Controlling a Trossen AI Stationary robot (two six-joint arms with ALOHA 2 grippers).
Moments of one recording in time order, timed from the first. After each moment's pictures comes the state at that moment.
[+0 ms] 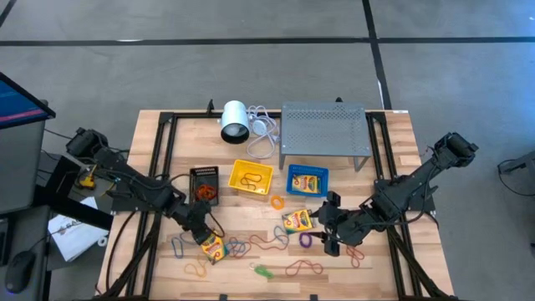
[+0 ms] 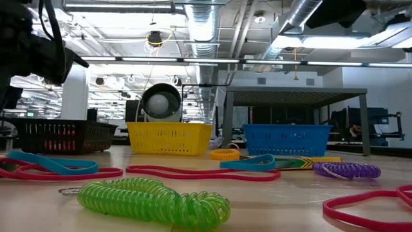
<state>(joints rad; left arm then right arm) -0.55 1.19 0.52 -0.39 0.02 -1.35 0.64 1.35 0.99 -0.46 0.50 0.62</state>
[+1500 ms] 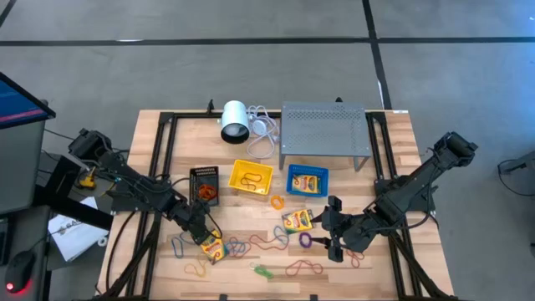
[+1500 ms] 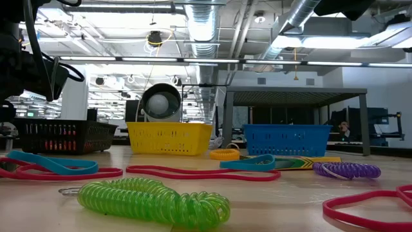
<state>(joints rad) -0.56 1.24 0.45 -0.36 0.01 -1.32 0.70 1.35 0.99 -0.43 0.53 0.62</state>
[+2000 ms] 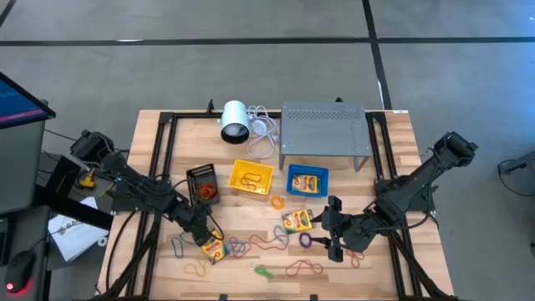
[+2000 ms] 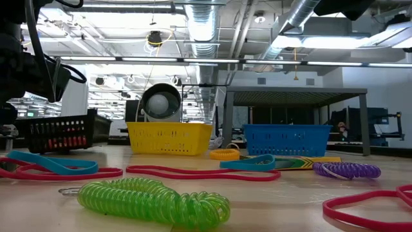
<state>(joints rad) -0.56 1.30 0.46 -0.31 0.02 -1.31 0.70 1.35 0.99 -0.43 0.53 0.62</state>
